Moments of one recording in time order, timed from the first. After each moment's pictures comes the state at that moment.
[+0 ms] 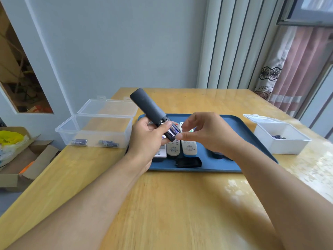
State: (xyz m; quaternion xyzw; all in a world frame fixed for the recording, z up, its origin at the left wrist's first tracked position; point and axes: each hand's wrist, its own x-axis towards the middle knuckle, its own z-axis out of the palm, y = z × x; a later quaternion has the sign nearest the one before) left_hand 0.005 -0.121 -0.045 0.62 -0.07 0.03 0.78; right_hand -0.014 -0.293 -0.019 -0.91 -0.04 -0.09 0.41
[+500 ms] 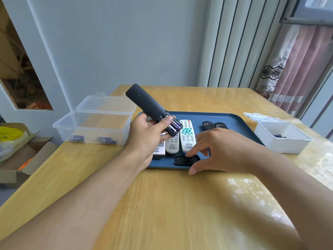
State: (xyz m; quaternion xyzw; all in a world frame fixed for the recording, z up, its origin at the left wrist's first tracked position) left_hand 0.006 -0.123 -0.045 0.58 -0.08 0.02 0.81; right_hand -0.047 -0.313 -0.018 -0.98 -0.18 0.01 0.07
